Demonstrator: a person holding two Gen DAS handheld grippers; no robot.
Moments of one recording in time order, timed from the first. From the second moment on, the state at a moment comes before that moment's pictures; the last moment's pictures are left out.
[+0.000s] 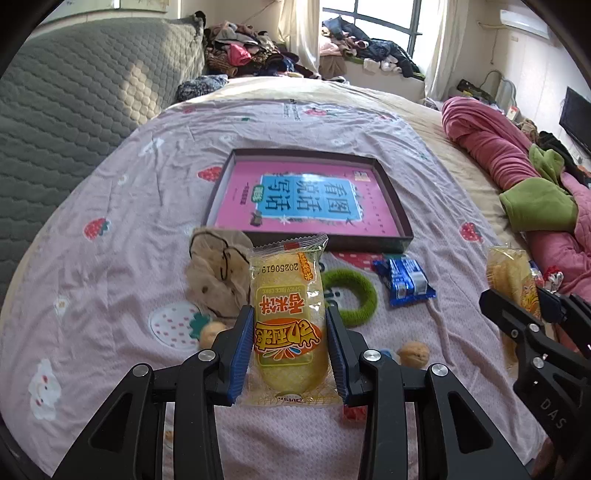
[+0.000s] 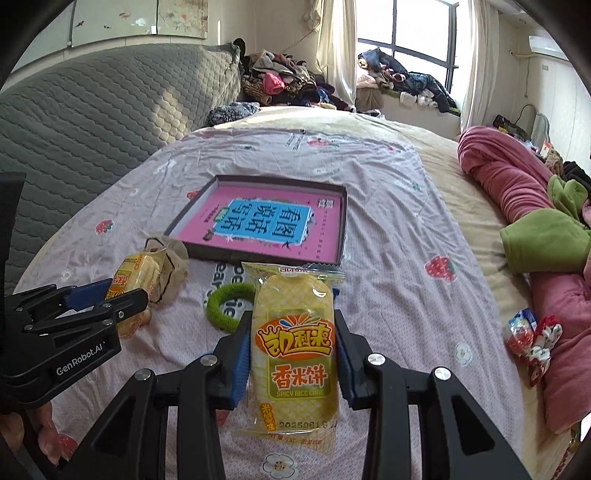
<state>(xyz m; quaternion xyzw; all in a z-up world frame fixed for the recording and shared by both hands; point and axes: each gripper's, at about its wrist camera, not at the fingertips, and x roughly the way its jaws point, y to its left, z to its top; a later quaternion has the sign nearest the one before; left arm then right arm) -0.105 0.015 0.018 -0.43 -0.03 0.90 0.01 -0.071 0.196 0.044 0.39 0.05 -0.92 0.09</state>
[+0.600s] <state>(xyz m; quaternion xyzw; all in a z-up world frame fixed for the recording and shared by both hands) -0.166 0.001 0.079 -0.40 0.01 0.91 0.01 -0.115 0.179 0.097 0.34 0.05 -0.93 0.11</state>
